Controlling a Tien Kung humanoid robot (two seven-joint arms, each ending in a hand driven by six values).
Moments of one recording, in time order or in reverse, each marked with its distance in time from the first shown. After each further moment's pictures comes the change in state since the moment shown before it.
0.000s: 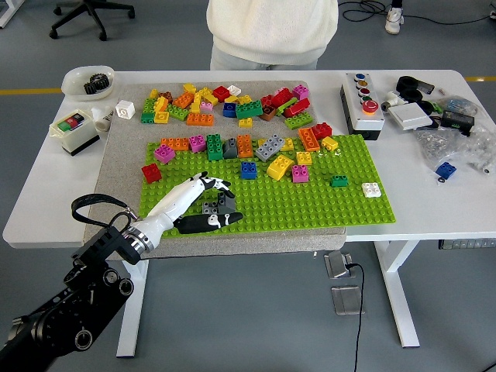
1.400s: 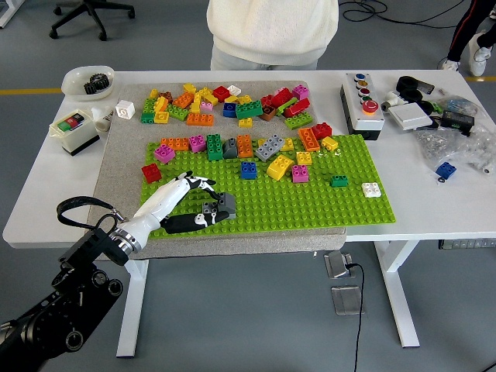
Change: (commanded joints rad) left arm 0.019 0.020 -0.036 0.015 0.009 0.014 -0.008; right arm -0.002 0.001 -0.005 0.000 0.006 0.000 0.001
